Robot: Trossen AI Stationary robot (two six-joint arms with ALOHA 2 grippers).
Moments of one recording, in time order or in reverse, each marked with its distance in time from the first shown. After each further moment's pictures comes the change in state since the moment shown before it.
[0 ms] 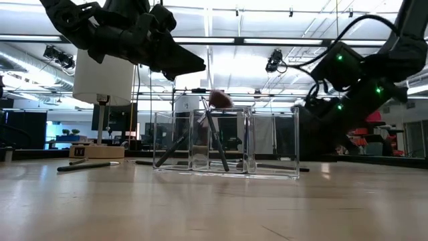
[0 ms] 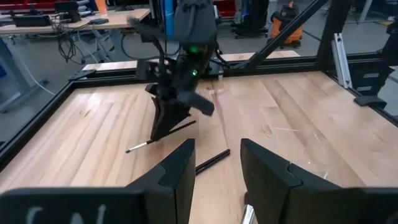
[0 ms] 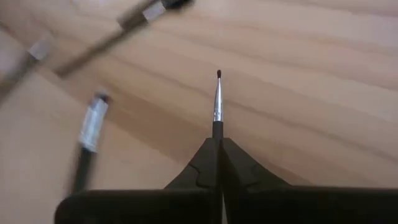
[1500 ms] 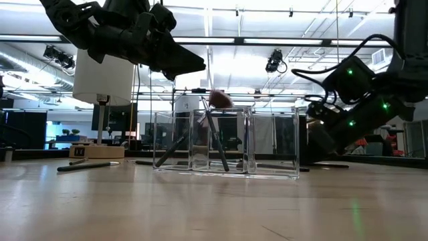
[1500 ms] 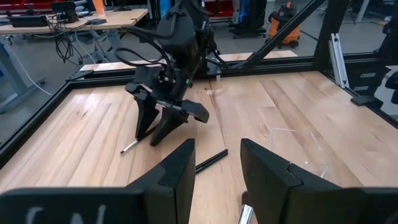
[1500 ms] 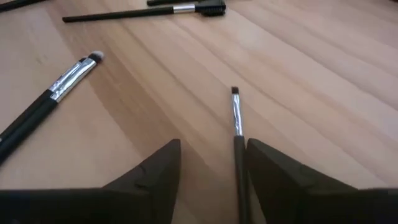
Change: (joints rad) left arm -0.001 0.000 0.000 0.000 0.004 0.000; right arm -0.131 0.139 -0.165 0.461 -0.105 -0.569
